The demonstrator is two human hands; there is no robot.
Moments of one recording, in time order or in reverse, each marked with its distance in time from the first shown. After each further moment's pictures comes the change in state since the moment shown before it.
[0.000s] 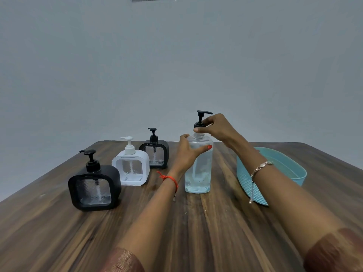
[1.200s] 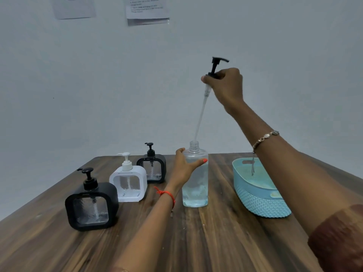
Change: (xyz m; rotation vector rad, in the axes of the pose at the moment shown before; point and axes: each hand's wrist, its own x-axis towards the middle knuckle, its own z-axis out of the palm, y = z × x) left_hand 0.003 -0.004 0.000 0.012 -0.004 -0.021; right_hand 0.029 -0.097 -0.056 0.106 0.592 -0.238
